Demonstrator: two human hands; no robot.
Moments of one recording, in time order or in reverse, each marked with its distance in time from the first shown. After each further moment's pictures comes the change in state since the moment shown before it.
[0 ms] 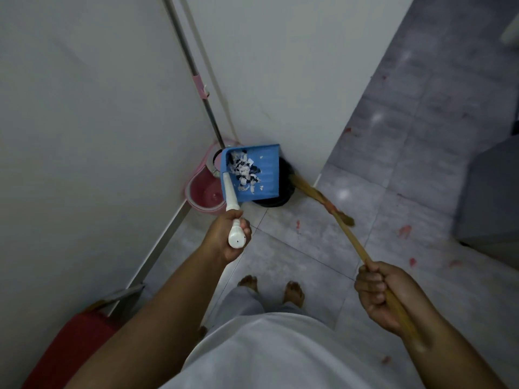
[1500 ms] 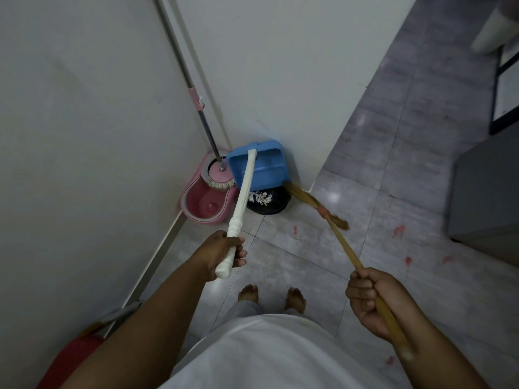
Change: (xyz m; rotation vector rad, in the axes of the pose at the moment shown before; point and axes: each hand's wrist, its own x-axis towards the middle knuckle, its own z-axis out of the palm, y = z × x) left_hand 0.032 0.031 -0.060 0.713 -0.002 0.099; right_hand 0.008 0.030 0.031 0.051 0.048 -0.041
